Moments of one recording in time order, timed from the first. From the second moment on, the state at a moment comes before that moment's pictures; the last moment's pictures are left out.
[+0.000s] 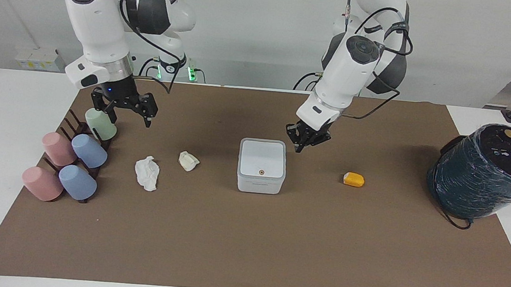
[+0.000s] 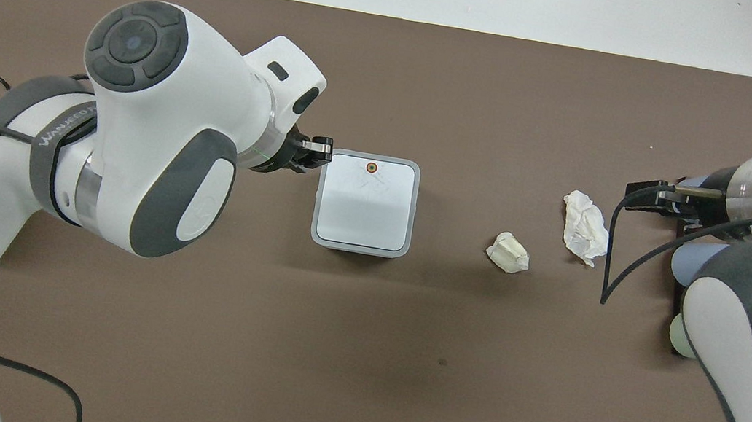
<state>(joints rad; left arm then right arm) -0.65 0.24 0.17 -1.63 -0.24 1.99 -0.41 -0.02 0.00 0.10 -1.85 -0.03 1.99 0.17</state>
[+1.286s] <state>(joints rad) -0.74 0.40 0.16 -1.63 -0.31 2.22 -0.44 -0.05 0.24 0.09 -2.18 -0.03 2.60 0.16</state>
